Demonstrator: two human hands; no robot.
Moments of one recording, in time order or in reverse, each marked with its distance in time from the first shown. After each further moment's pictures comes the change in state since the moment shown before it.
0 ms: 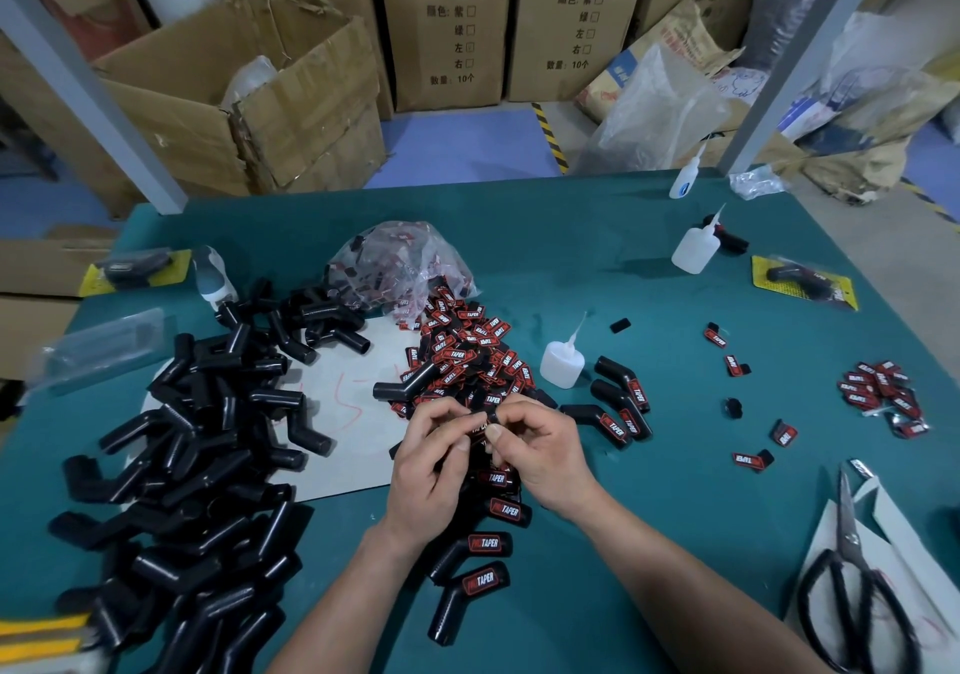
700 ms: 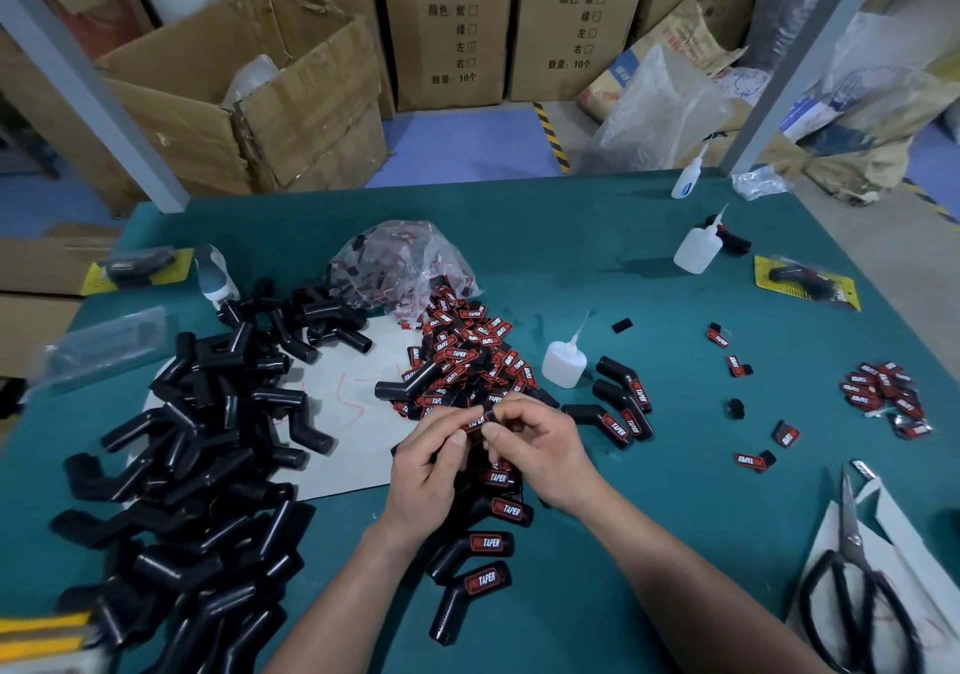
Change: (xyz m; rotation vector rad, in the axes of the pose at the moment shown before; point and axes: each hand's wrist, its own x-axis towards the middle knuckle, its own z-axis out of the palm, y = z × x) left_hand 0.000 -0.005 0.001 -0.166 0.003 -0.197; right_hand 0.001 0.003 -0.004 0.043 -0.097 0.065
